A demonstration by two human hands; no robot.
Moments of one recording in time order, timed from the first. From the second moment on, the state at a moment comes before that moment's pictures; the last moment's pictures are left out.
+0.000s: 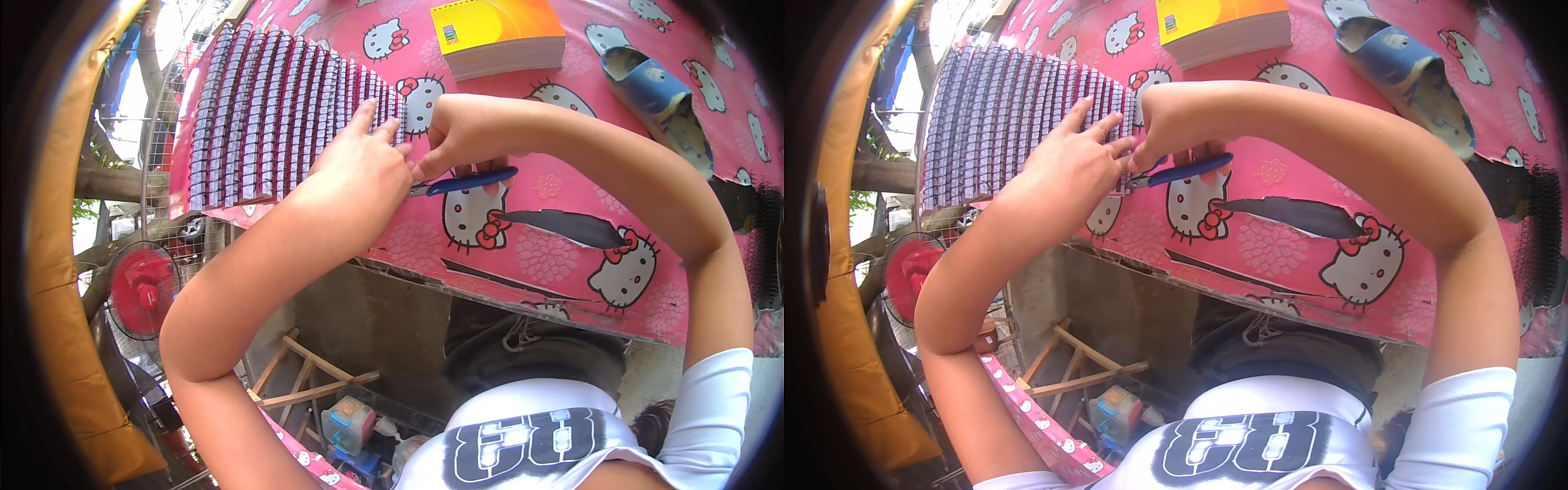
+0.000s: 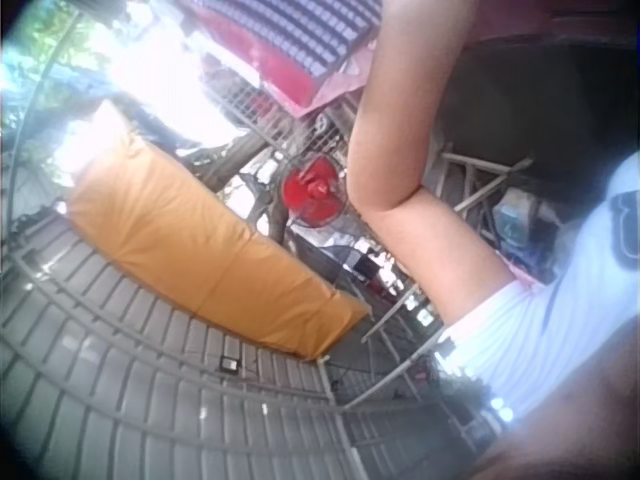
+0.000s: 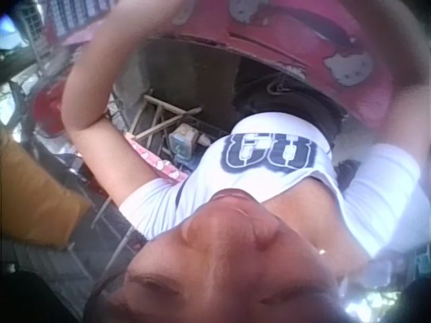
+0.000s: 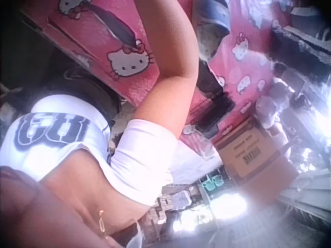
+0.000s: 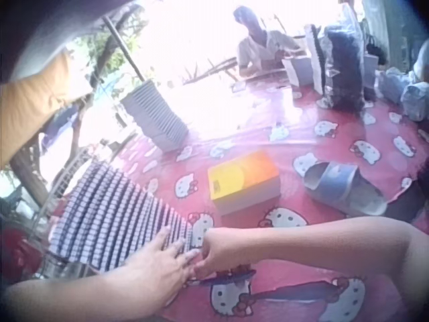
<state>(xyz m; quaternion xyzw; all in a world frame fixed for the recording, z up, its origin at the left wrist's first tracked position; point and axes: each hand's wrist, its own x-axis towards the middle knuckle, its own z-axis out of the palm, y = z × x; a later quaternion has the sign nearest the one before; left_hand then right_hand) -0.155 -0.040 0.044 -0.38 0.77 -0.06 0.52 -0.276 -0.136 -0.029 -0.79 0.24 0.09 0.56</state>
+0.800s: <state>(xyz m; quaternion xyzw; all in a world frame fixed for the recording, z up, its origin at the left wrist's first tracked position) -0.158 -0.030 0.040 -0.39 0.76 -0.11 0.51 -0.255 -0.138 -0.019 -0.75 0.27 0.26 0.55</state>
